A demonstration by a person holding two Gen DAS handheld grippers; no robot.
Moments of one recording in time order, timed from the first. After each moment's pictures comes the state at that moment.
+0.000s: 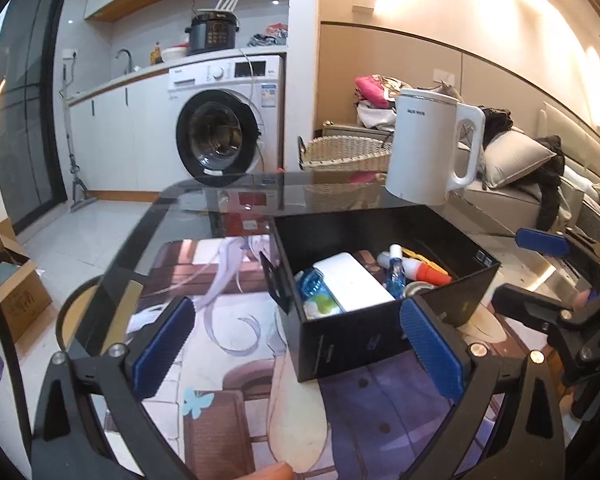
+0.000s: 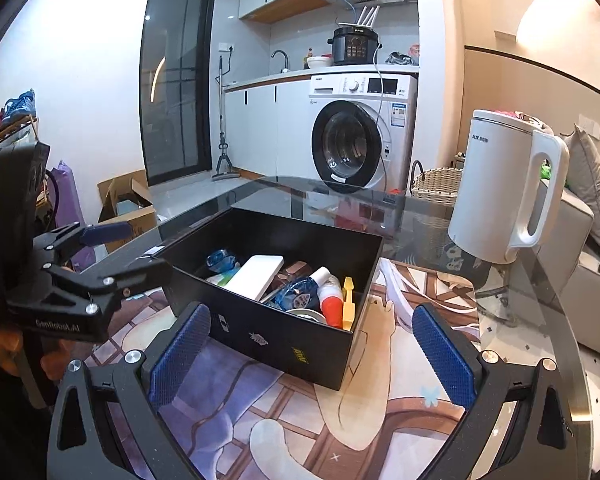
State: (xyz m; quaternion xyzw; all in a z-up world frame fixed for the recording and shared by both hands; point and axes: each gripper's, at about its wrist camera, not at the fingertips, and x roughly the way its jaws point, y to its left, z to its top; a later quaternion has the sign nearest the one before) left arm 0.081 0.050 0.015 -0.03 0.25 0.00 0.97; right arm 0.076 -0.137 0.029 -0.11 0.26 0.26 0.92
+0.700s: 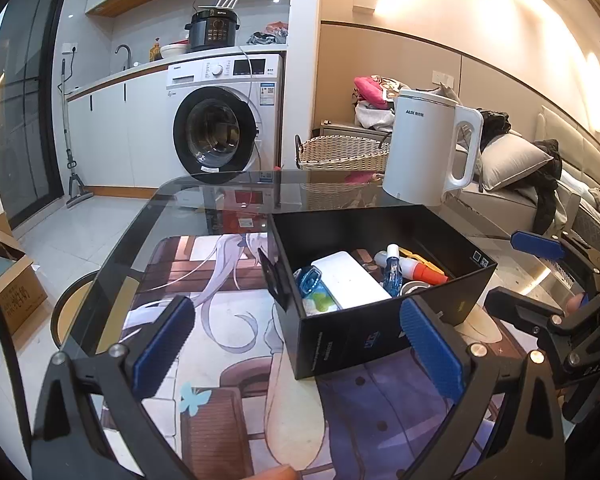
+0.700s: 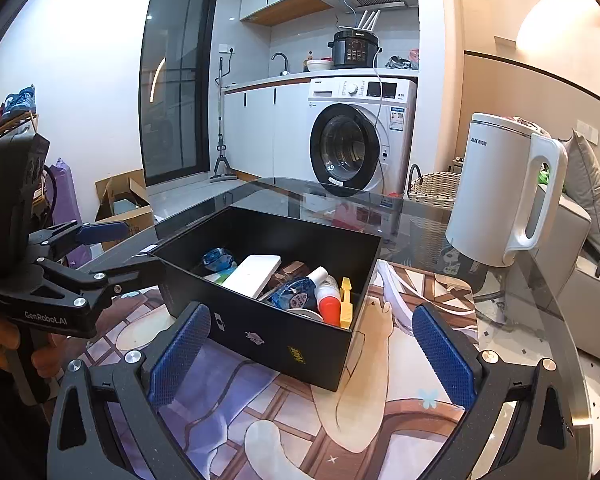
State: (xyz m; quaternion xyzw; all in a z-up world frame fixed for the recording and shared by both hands) left arm 0.083 0.054 0.014 -0.04 0.25 -0.01 0.97; right arm 0.078 -0.138 0.025 -0.11 0.25 0.26 0.93
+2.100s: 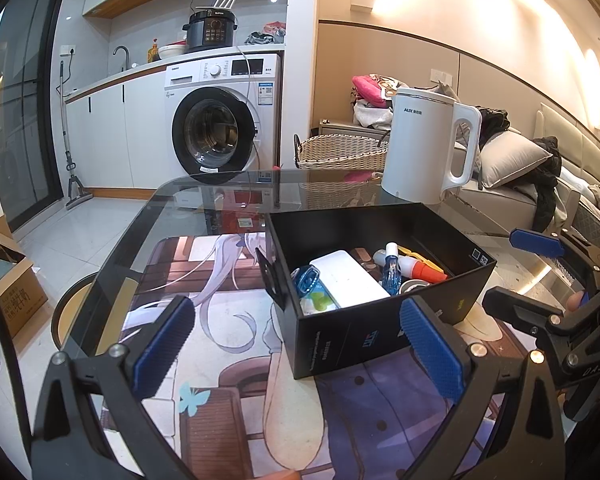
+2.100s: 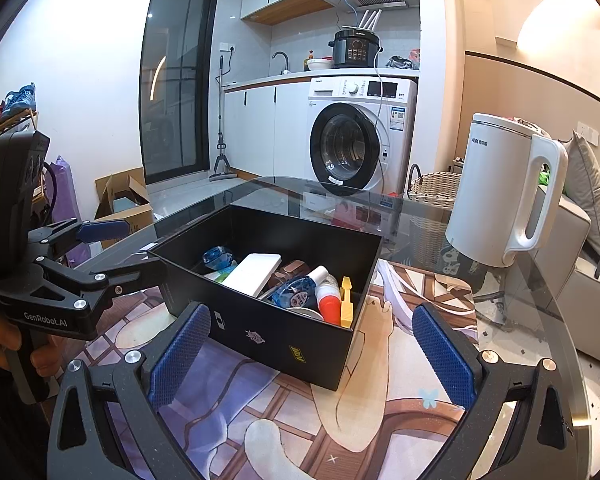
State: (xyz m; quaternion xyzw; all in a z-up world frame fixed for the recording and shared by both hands) left arm 0.083 0.052 0.014 -0.04 0.25 -0.01 0.97; right arm 0.077 -0.138 0.024 -0.11 0.25 0.26 0.93
